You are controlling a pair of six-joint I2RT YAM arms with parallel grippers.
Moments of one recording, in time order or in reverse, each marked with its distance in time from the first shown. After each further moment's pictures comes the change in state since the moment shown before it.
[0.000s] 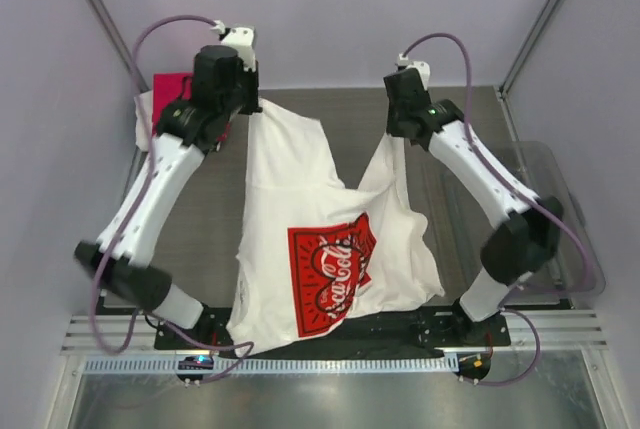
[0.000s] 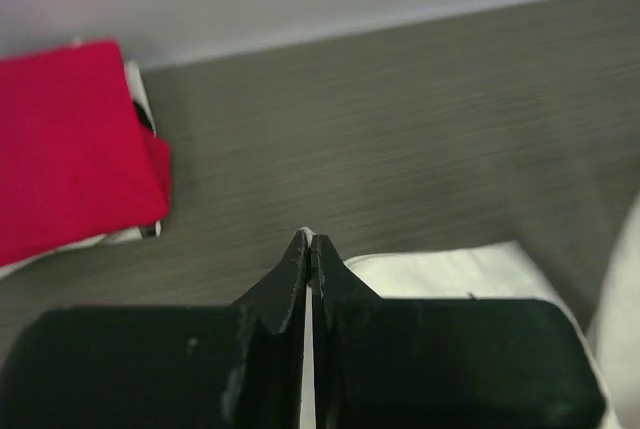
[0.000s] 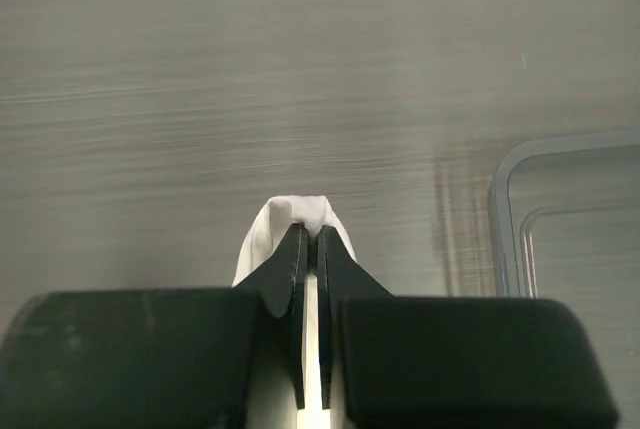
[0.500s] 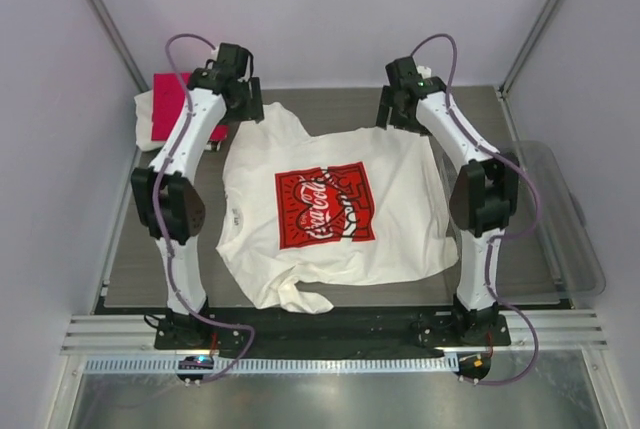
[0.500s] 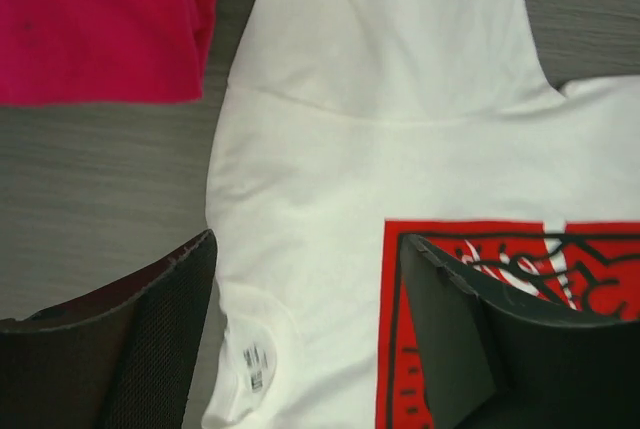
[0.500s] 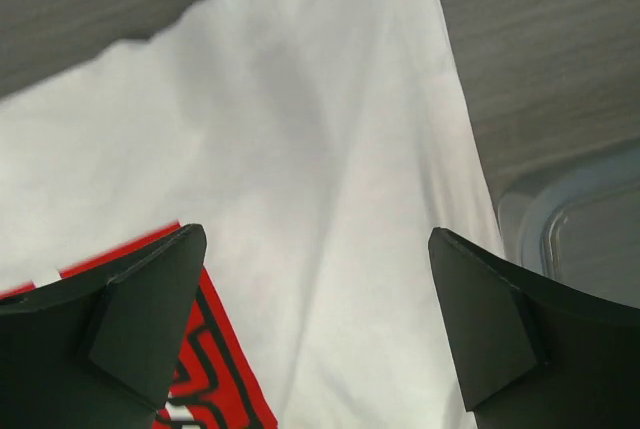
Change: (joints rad) left arm 0.306 0.778 0.381 -0.346 0.009 -0.221; right arm -0.231 0.681 0.475 -0.196 -0.082 0.095
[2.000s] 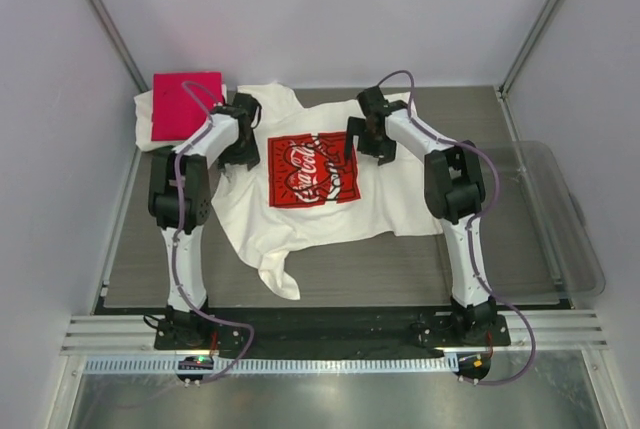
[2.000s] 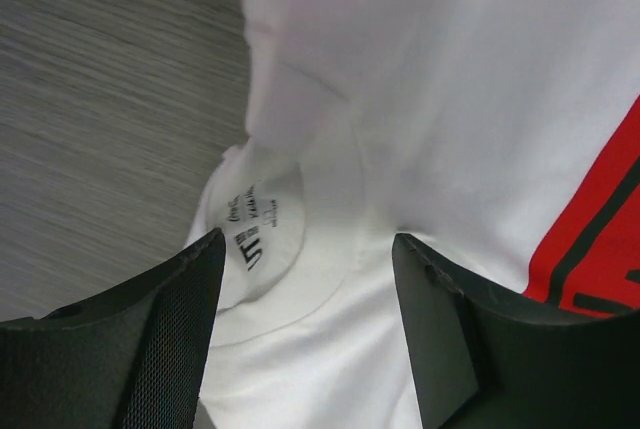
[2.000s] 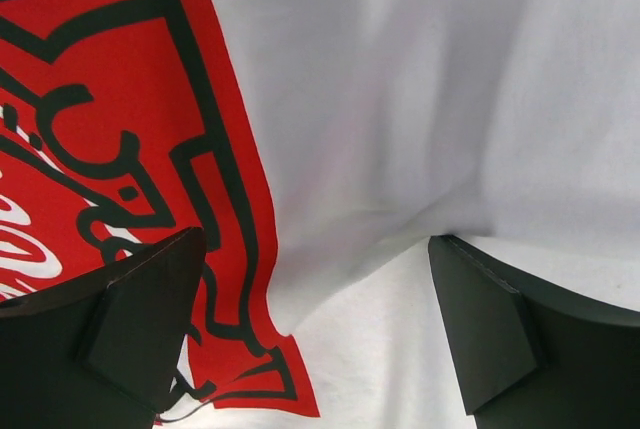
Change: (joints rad) left arm 0.008 0.045 -0.443 0.168 -0.129 -0.163; right arm 0.085 0.129 -0.193 0.166 -0.320 0.057
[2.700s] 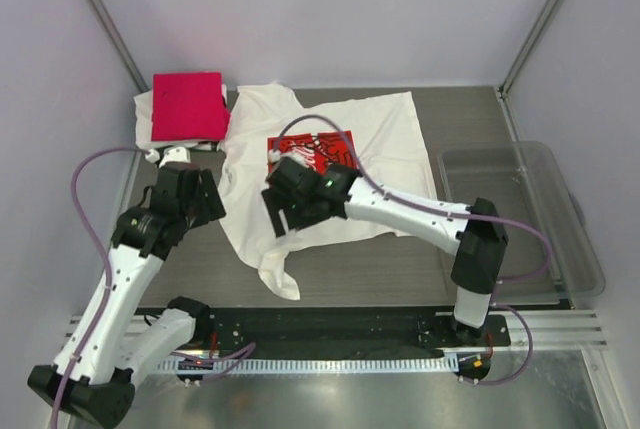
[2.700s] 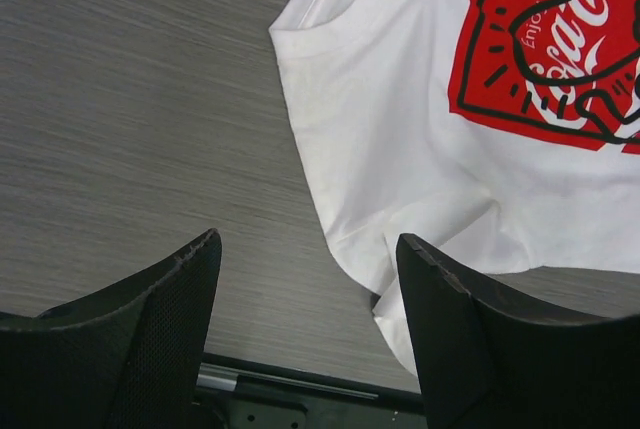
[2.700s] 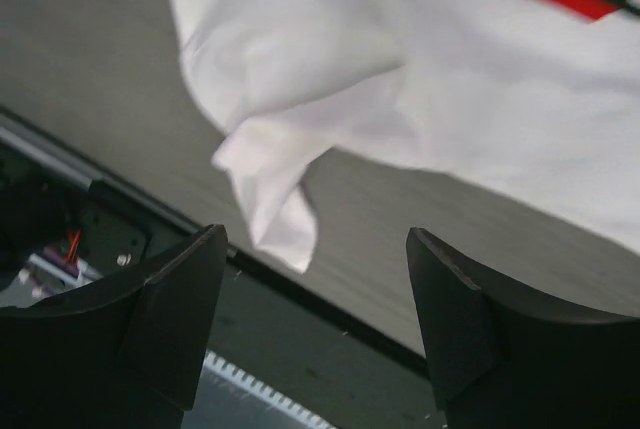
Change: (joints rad) left arm -0.089 -1.239 -0.652 -0.136 0.009 -0.038; right arm 0.602 -0.491 -0.232 -0.095 0.087 0.090
